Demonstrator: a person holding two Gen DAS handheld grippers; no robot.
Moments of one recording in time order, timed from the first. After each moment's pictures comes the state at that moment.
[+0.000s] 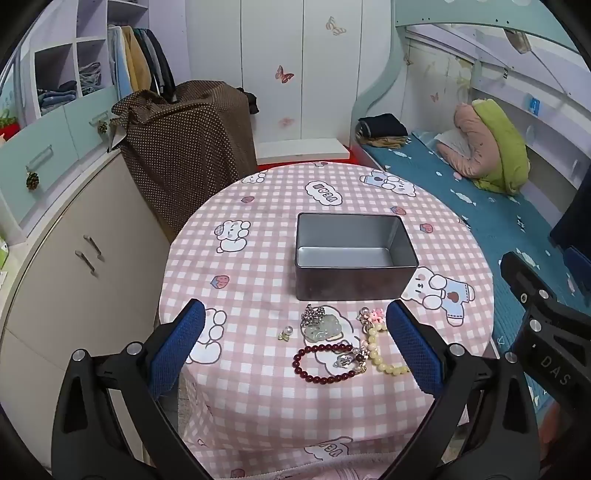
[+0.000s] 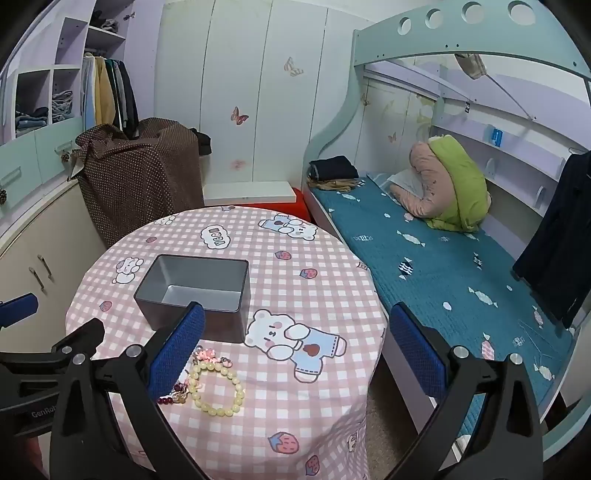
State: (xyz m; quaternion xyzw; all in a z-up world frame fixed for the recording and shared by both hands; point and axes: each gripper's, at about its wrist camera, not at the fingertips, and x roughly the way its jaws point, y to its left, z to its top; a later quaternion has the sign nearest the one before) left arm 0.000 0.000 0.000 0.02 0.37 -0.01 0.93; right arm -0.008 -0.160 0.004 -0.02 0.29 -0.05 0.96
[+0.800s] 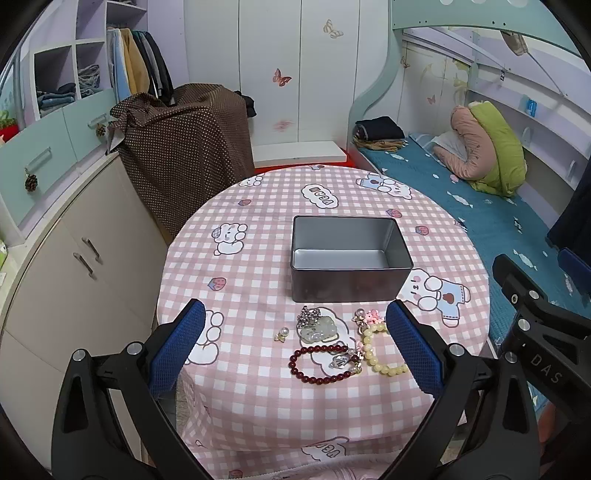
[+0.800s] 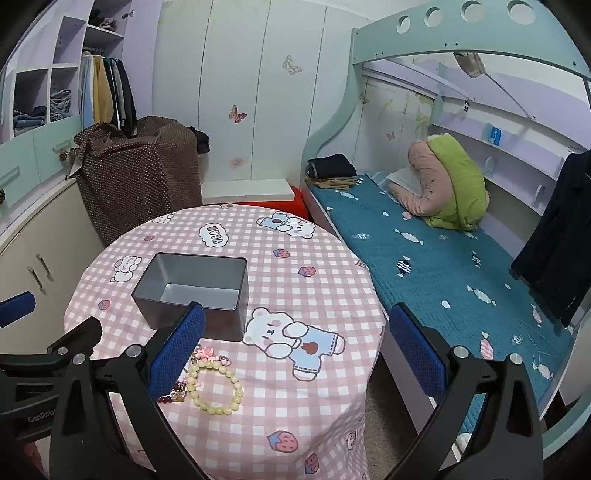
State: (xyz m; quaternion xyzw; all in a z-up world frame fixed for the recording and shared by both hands) left arm 0.003 -0.001 0.002 0.02 0.37 -0.02 0.93; right arm -0.008 -0.160 0.002 -0.02 0.29 -0.05 0.95
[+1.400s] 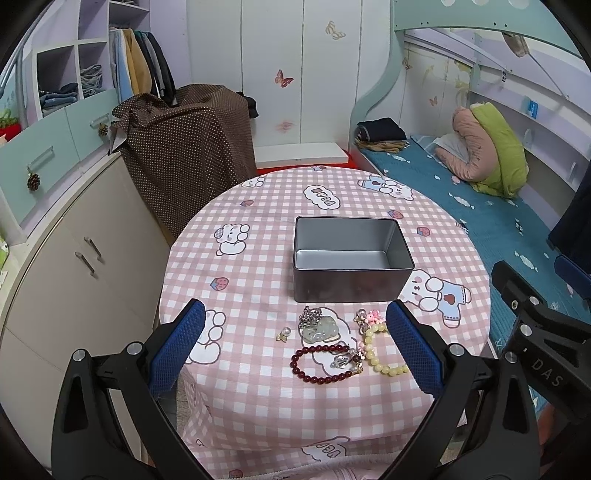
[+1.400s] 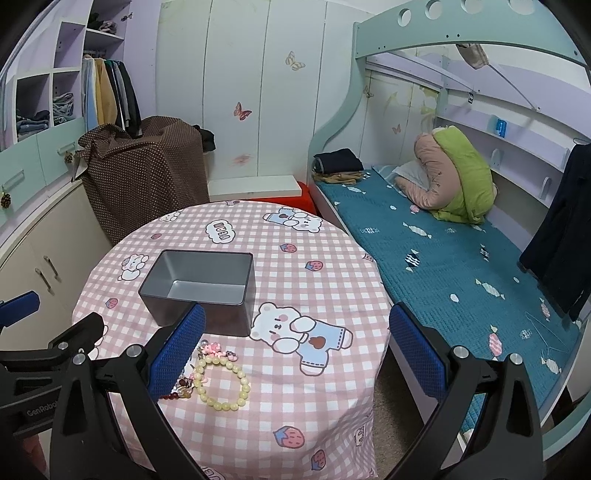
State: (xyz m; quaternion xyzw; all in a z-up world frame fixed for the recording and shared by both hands) left arm -0.008 -0.002 0.007 0.02 0.36 -0.01 0.93; right arm -0.009 -0.164 0.000 -0.01 0.30 -0.04 0.95
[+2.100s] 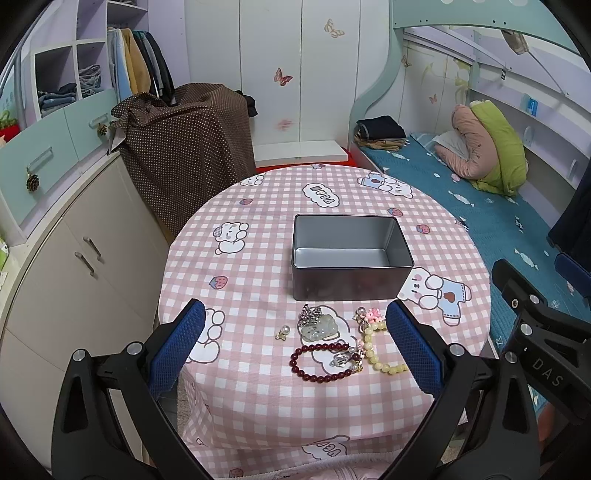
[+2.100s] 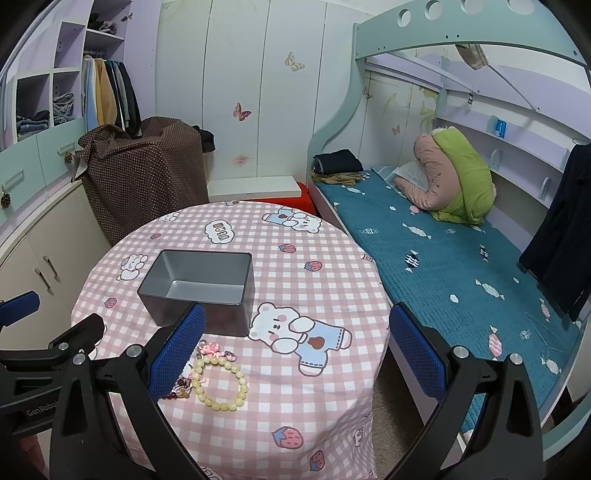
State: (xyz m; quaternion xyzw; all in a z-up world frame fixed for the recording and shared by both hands) left arm -0.007 0.000 0.002 0.02 0.37 -0.01 0.93; right arm -0.009 -0.165 -0.001 -0.01 0.30 -0.04 0.95
